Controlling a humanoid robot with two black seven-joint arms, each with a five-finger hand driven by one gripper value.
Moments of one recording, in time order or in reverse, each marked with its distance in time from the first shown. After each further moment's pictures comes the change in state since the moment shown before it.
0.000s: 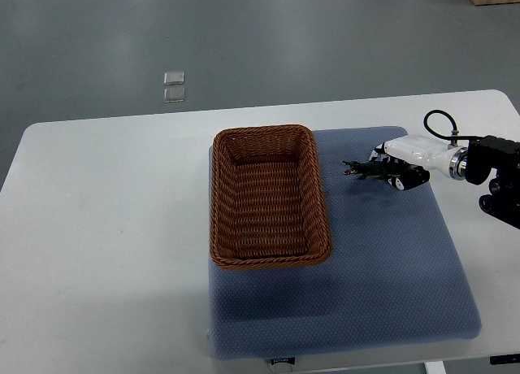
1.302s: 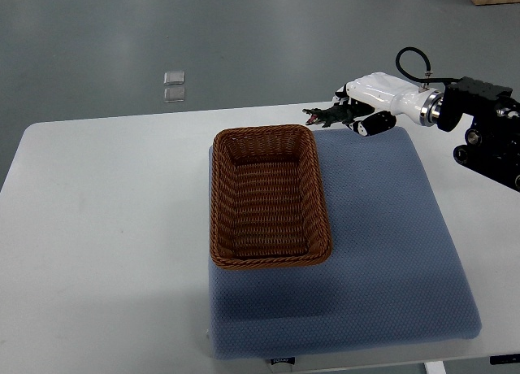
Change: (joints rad) left arm 0.000 0.000 0.000 0.000 0.000 0.000 0.000; right arm 0.202 0.027 0.021 0.124 0.011 -0.026 0.002
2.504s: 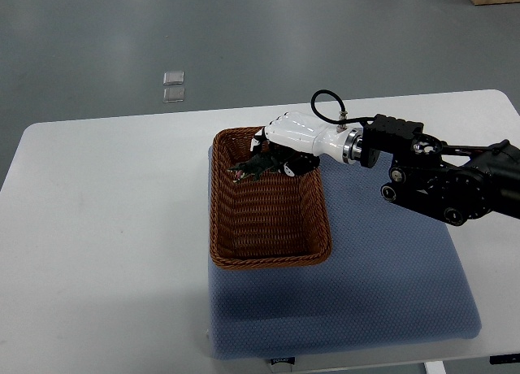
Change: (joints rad) left arm 0.000 0.000 0.000 0.000 0.000 0.000 0.000; right arm -0.044 0.221 -0.015 0.029 -0.066 -0.057 0.002
